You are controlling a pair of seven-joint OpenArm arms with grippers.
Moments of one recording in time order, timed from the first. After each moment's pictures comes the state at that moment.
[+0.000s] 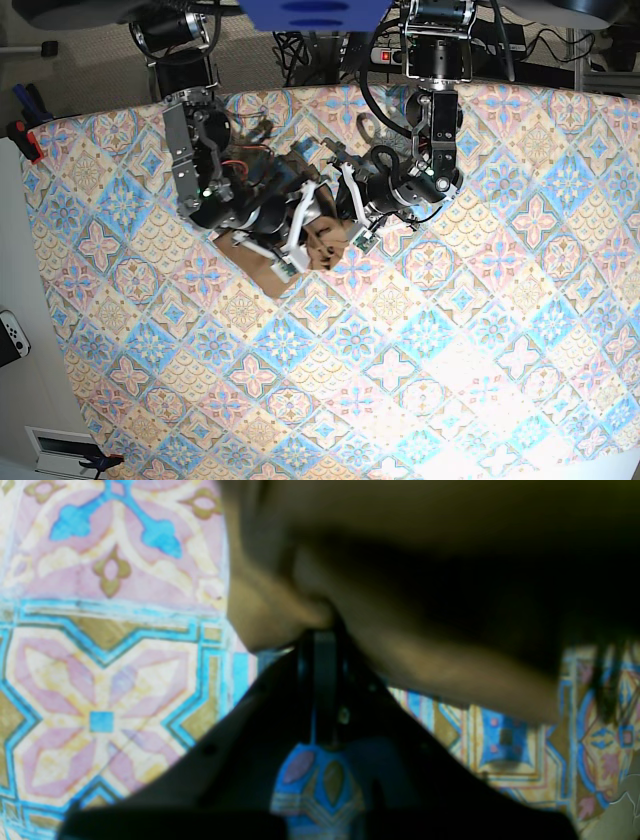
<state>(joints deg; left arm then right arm) 1.9 6.5 -0.6 84.9 -5.8 -40.6 47.5 4.0 4.8 -14.8 98.1 27.4 19.5 -67.8</state>
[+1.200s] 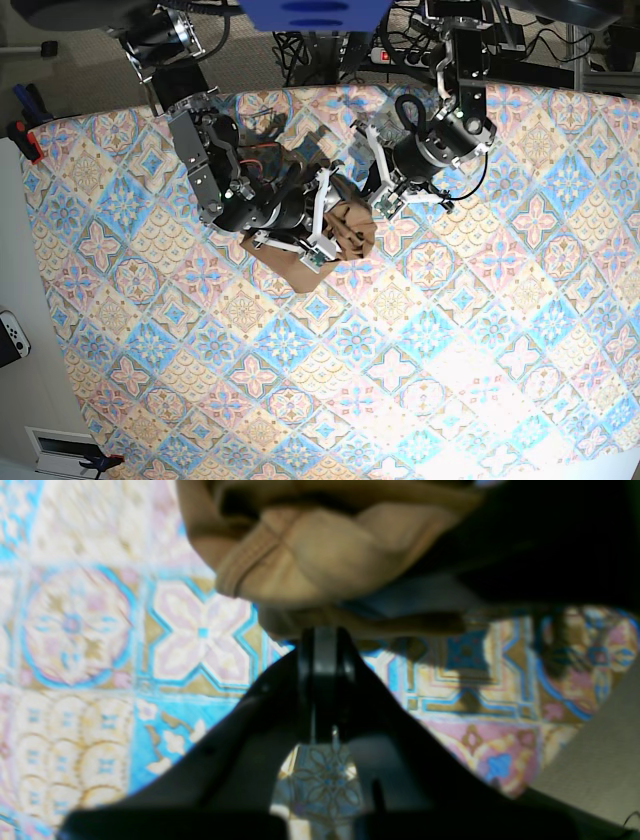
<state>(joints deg) 17.0 1.3 -0.8 114.0 -6.7 -40.8 50.0 7.6 7.7 -24.0 96.5 27.7 19.5 -67.8</state>
